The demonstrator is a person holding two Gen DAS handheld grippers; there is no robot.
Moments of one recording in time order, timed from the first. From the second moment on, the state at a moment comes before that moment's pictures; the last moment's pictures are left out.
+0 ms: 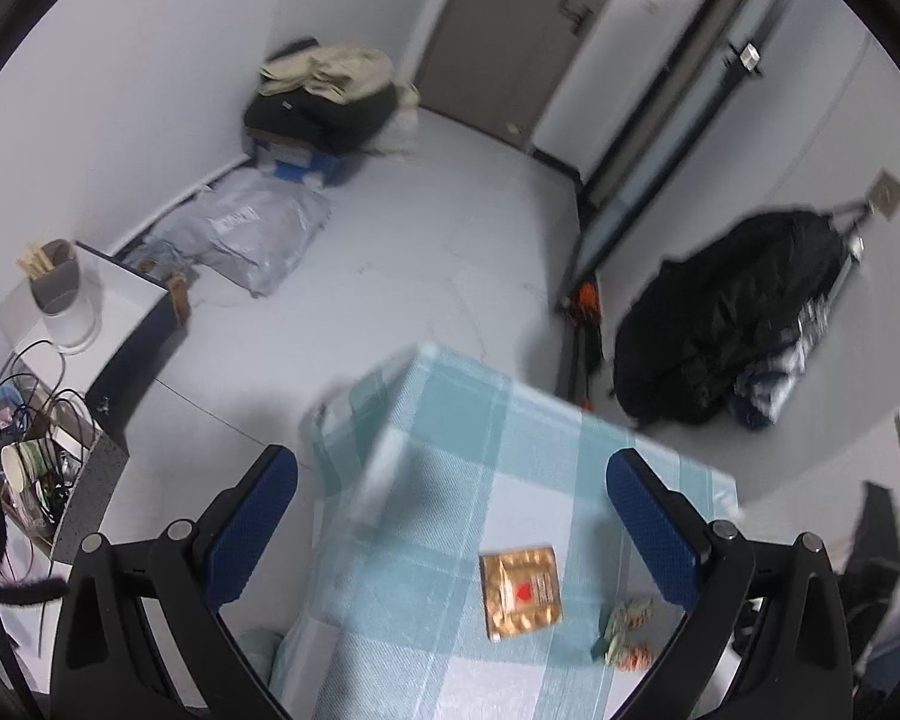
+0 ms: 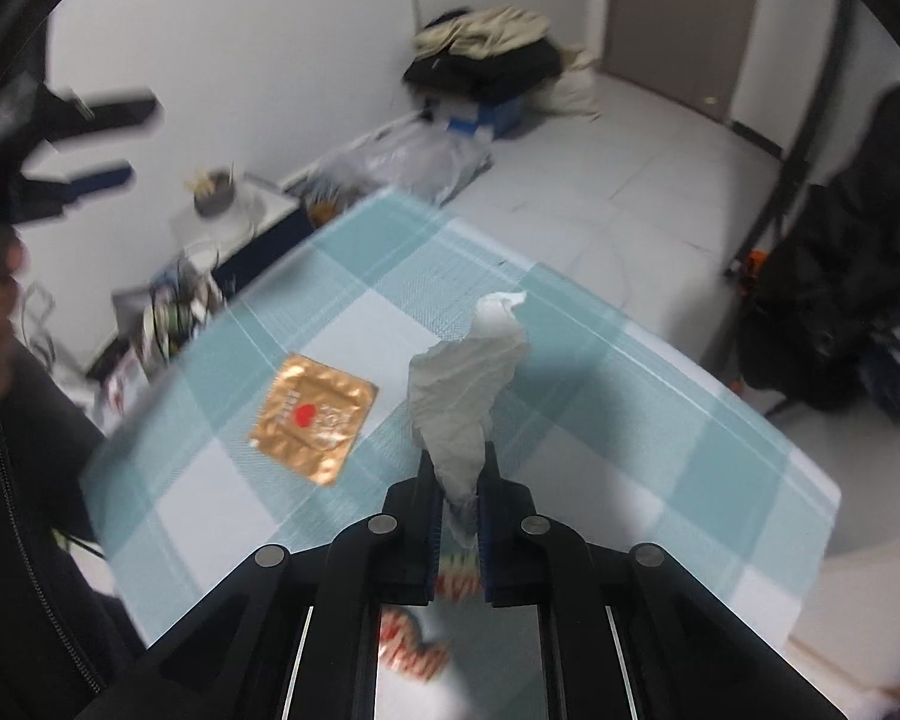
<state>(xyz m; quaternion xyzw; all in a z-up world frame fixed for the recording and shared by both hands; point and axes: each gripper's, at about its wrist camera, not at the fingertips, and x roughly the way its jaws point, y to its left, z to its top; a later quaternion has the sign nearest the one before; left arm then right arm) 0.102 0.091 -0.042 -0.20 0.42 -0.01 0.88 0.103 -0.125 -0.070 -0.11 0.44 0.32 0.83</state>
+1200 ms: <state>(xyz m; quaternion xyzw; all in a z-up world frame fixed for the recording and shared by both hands) 0.110 -0.004 -0.120 0.04 0.55 -0.06 0.83 0.029 -0.210 -0.072 0.03 0.40 0.25 0.88</state>
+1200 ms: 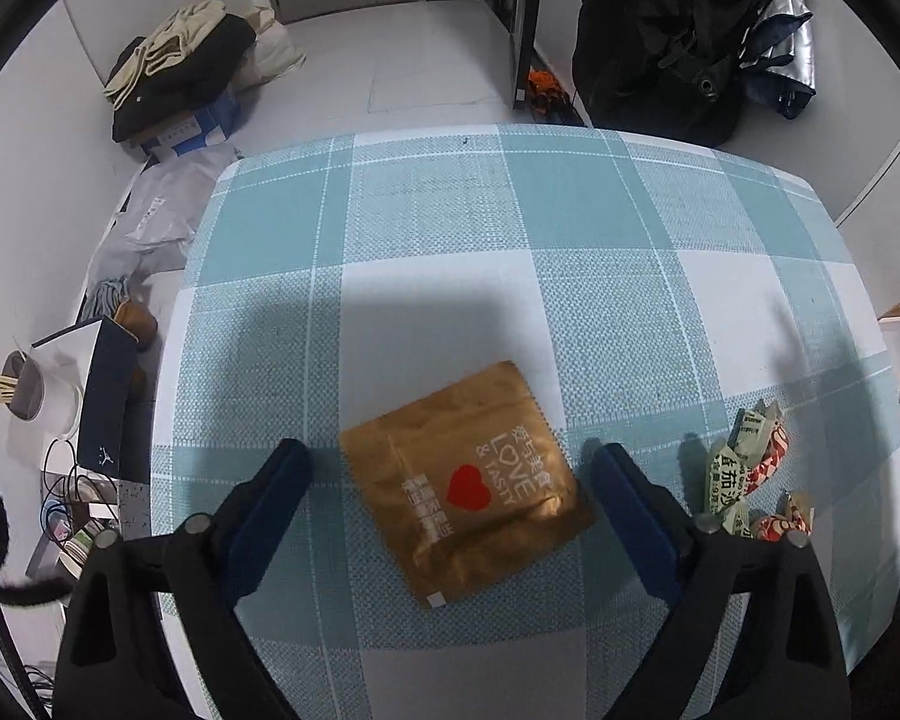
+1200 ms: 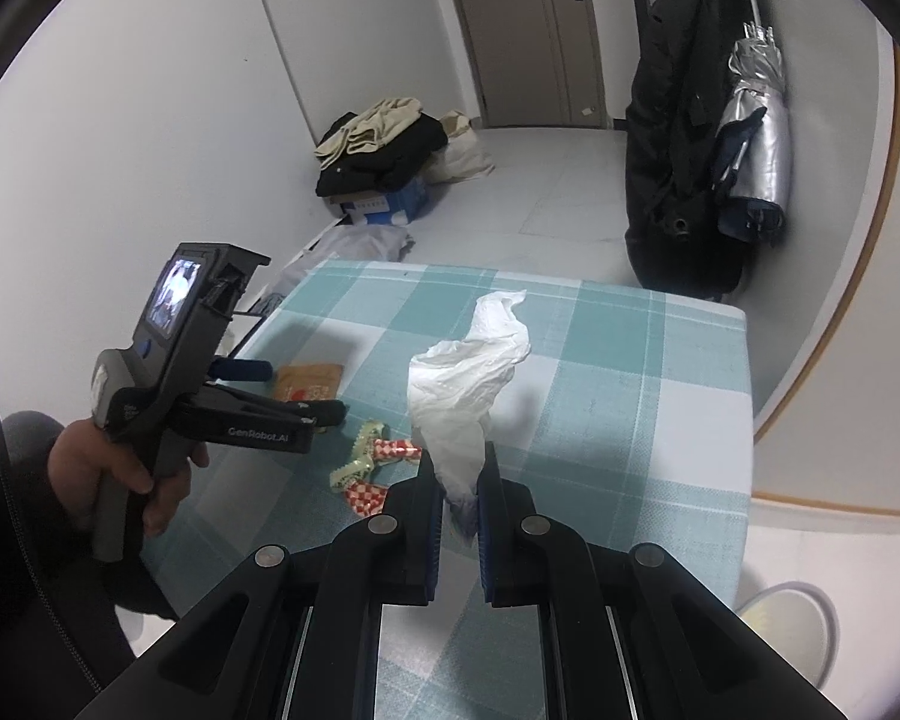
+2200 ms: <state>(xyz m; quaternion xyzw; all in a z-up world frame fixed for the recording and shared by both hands) 0.093 -0.002 -0.108 -0.01 0.54 -0.15 0.83 0.027 -0.209 -0.078 0.03 0.40 0.23 0.88</state>
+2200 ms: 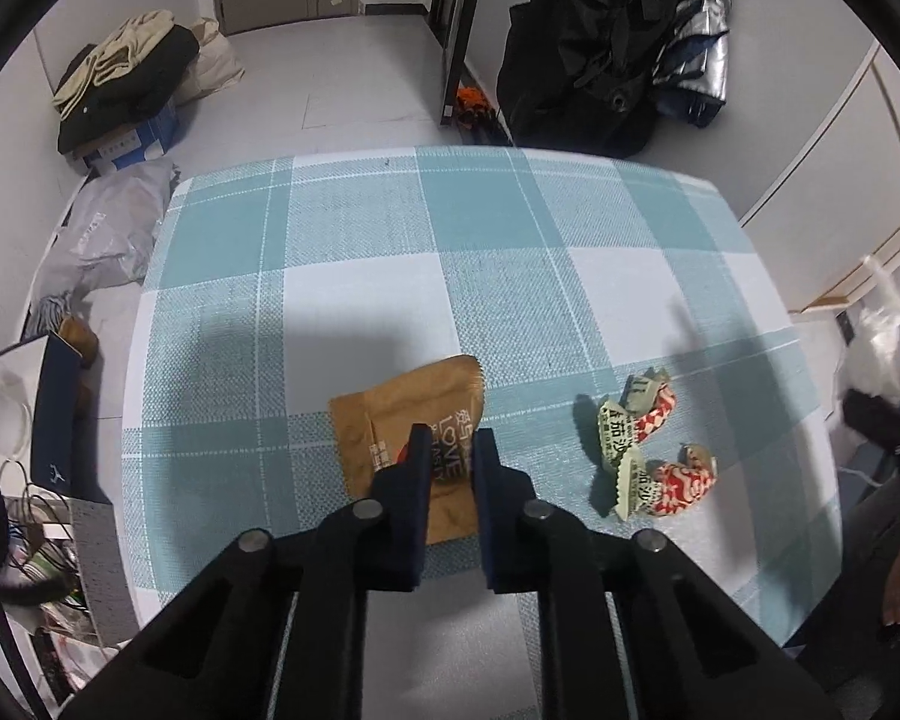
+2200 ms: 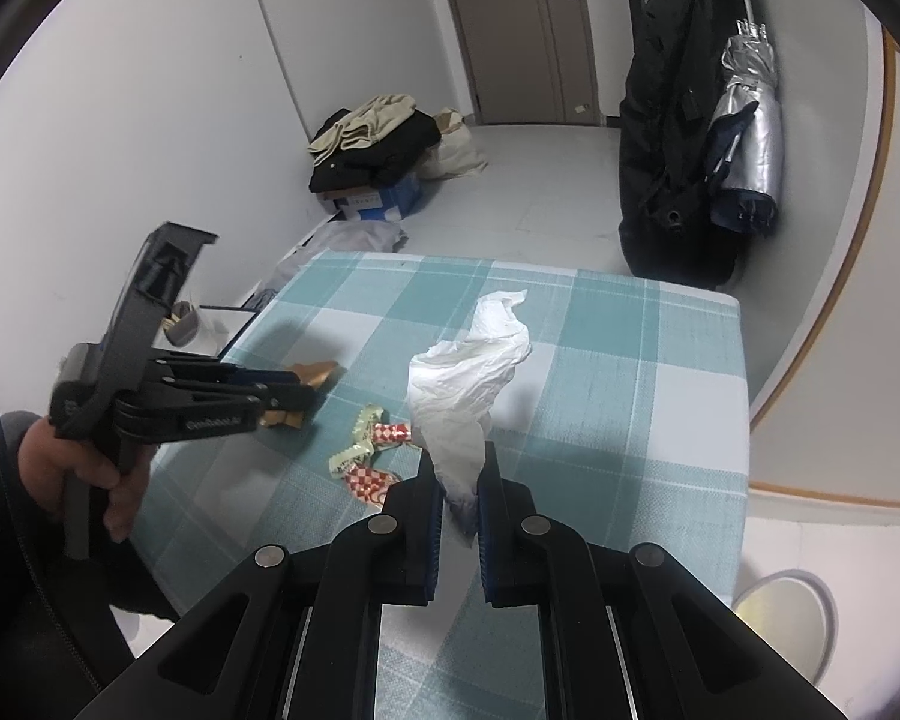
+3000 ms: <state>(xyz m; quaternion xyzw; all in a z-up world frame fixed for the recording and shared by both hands) 0.081 0.031 -0.065 -0.11 0.48 -0.18 0.85 0.014 -0.194 -0.068 0.02 0.39 0.24 0.89</state>
